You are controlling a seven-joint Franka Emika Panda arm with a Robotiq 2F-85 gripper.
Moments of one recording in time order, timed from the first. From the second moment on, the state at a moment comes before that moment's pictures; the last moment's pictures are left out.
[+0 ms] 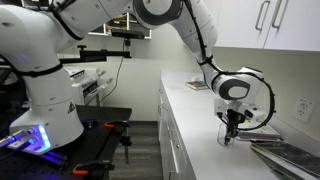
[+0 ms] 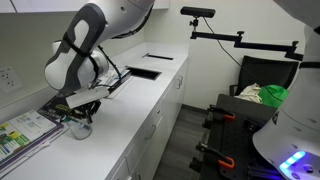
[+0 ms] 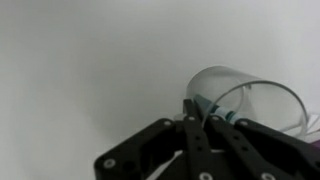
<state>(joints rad) 0.16 1.02 0.00 -1.42 0.09 2.44 0.43</state>
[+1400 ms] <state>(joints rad) 0.06 0.80 -0.12 -1.85 0.19 2.60 0.44</state>
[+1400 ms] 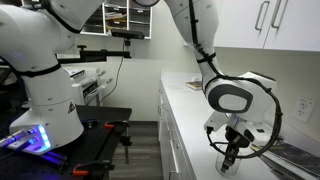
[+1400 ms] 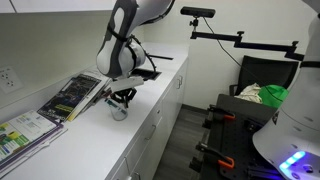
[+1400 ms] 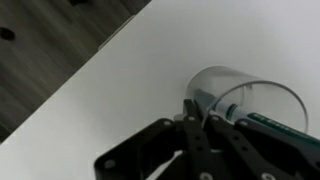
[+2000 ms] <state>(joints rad) 0.06 0.71 -0.10 -1.98 0.25 2.65 0.44</state>
